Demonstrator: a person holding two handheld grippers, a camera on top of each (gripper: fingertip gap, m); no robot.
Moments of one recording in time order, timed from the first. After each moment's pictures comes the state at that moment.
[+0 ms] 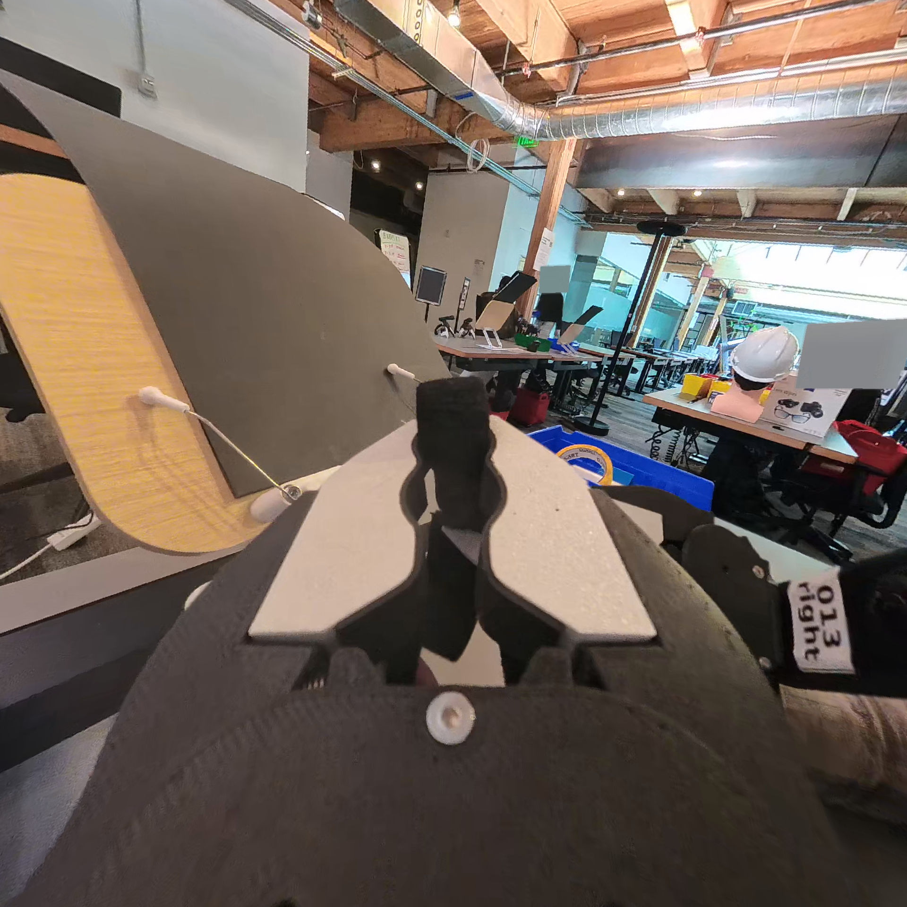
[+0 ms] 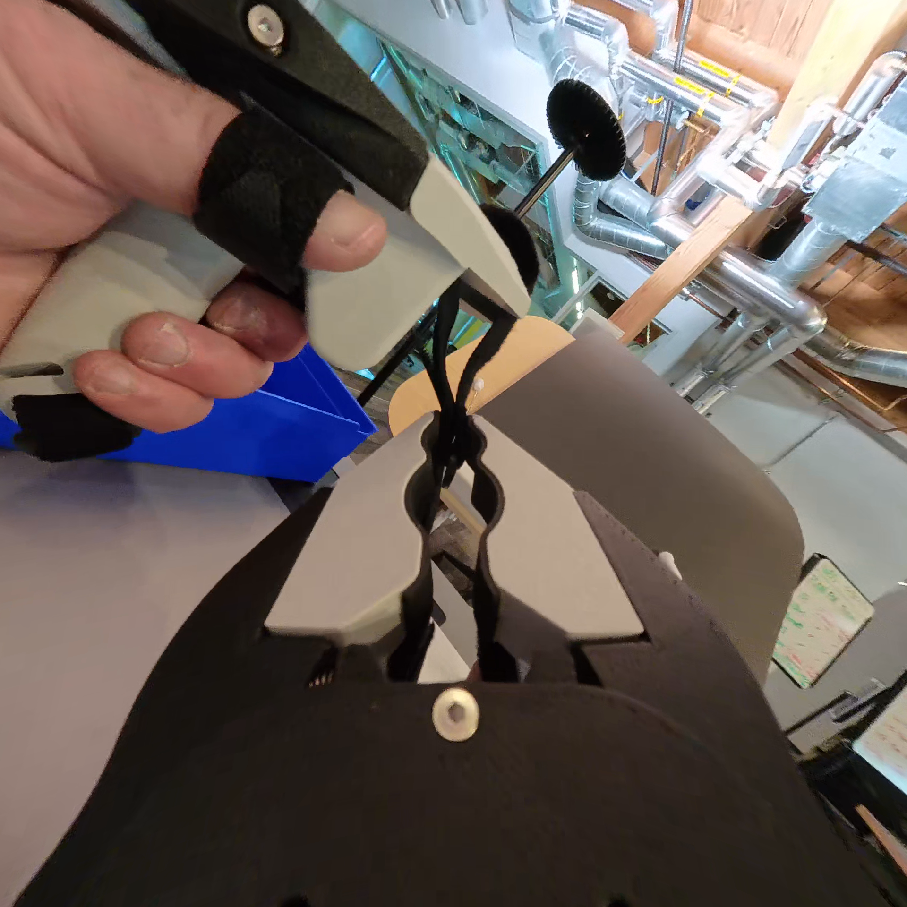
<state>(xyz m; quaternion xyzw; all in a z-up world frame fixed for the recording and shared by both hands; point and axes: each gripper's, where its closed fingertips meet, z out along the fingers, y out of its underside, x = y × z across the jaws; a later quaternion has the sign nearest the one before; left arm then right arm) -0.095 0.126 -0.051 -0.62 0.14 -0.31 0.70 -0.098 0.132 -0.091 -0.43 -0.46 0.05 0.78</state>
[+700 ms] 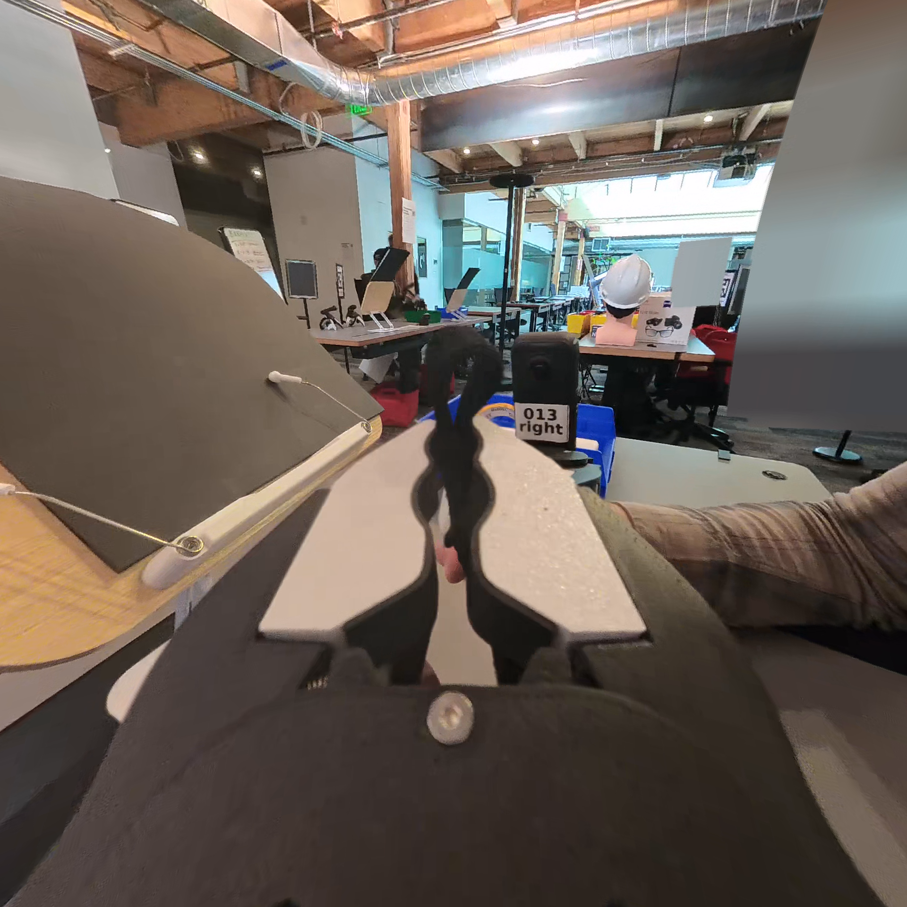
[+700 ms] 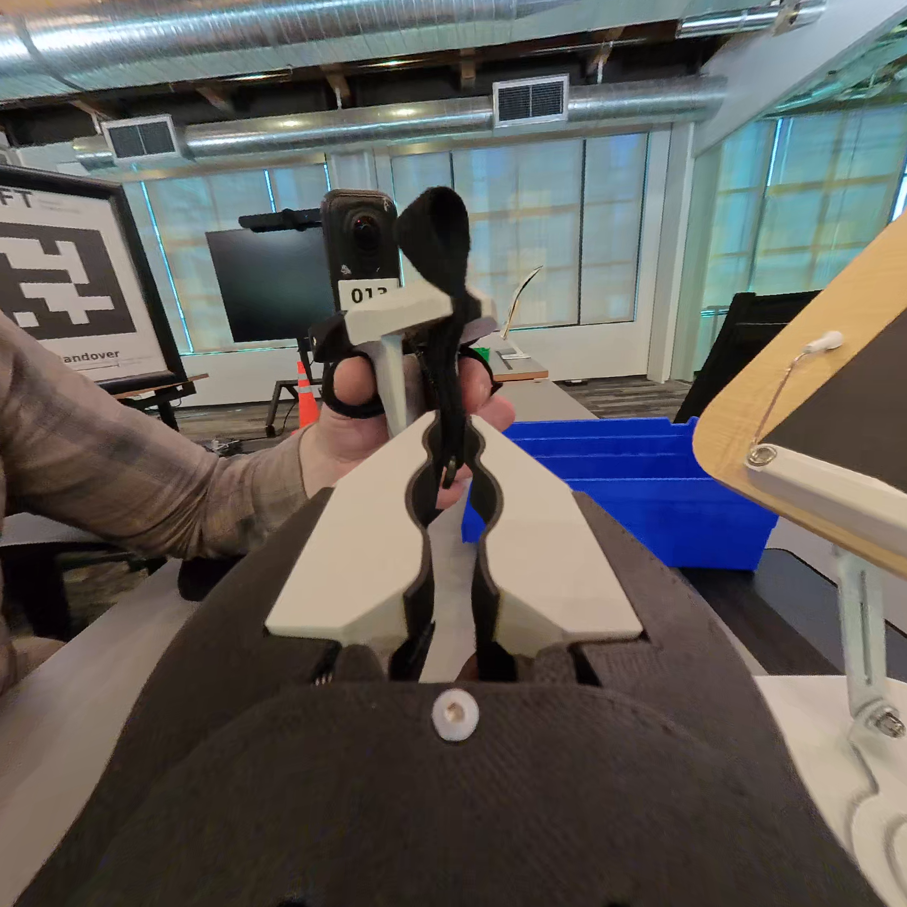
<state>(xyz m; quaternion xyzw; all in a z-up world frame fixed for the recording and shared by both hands) -0.062 0.100 -0.056 -0.57 0.30 -0.36 0.68 -0.090 0.088 -0.095 -0.41 -0.46 0.62 0.48</state>
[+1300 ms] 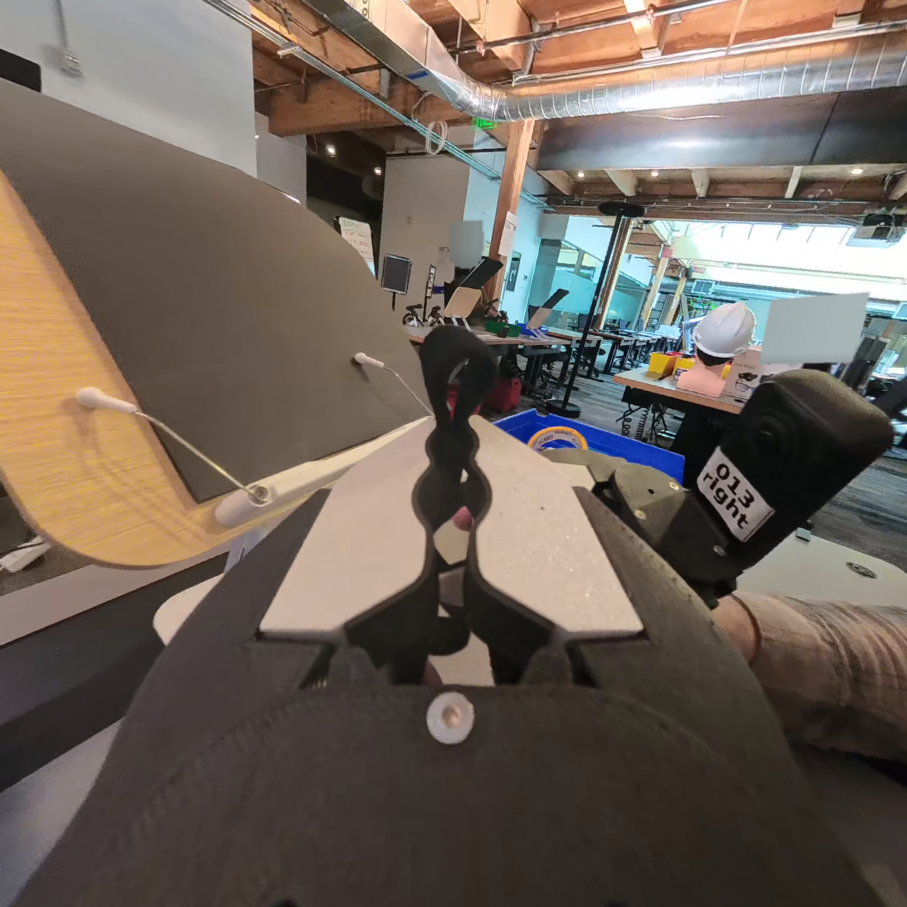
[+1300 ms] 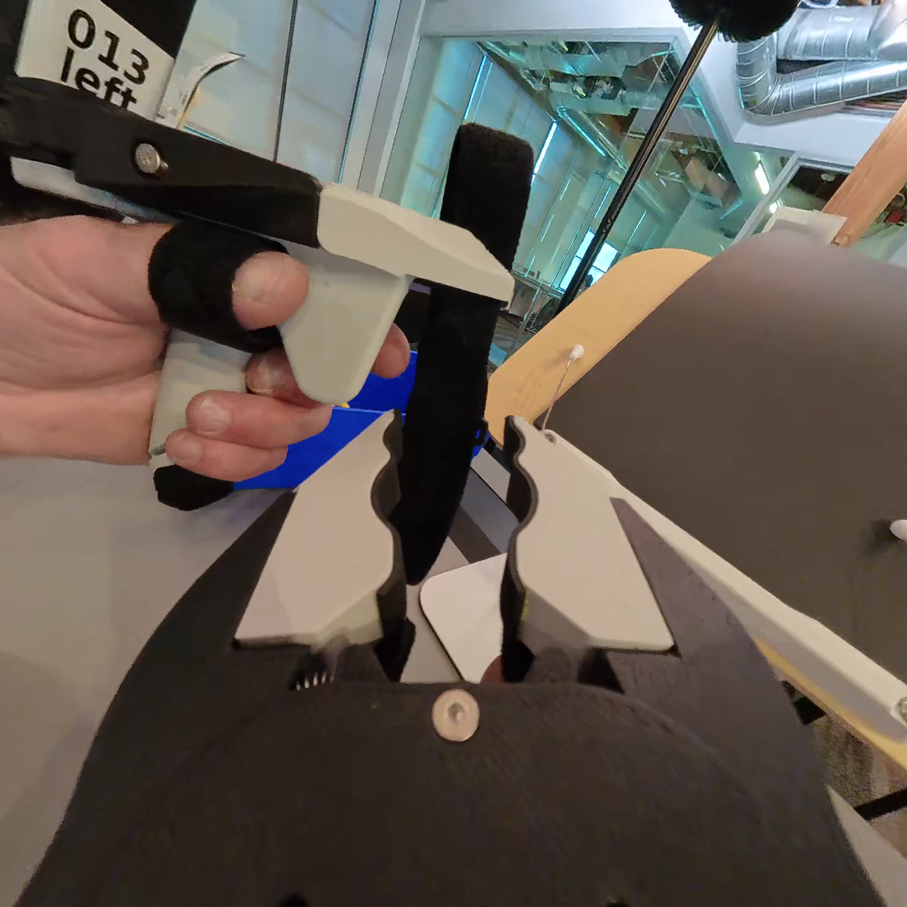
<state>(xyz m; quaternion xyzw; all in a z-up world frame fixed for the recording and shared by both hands) -0.082 0.122 -0.058 -0.62 0.18 -0.33 0.69 -0.108 0.128 -0.108 -0.51 -0.47 0.25 0.68</state>
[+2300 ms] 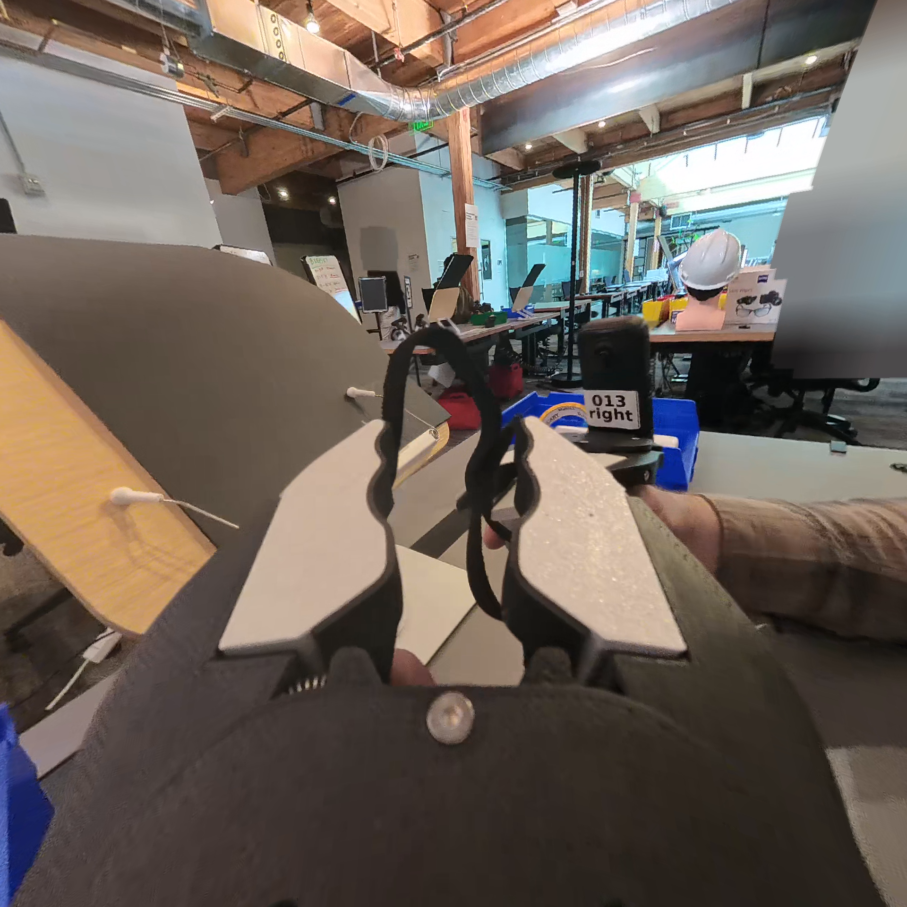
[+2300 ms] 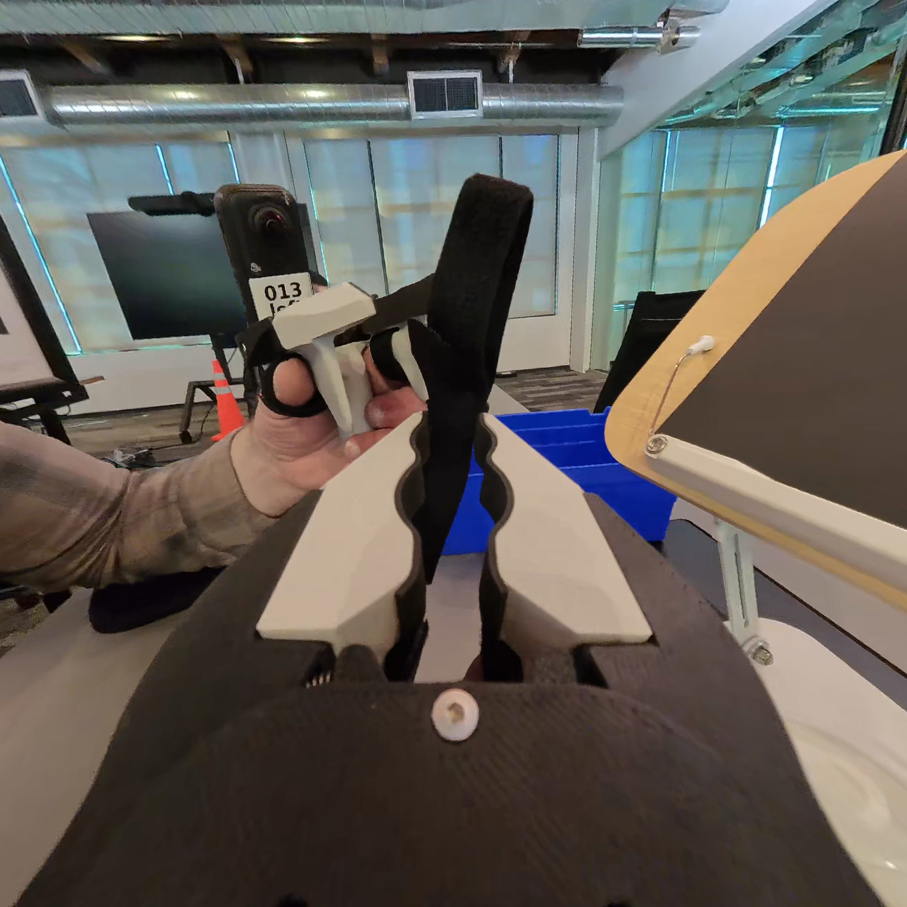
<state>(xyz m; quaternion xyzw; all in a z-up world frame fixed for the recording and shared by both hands) -0.083 0.110 -0.048 -0.57 0.29 -0.27 0.72 -0.084 0.112 -0.093 -0.46 -0.43 0.57 0.53</state>
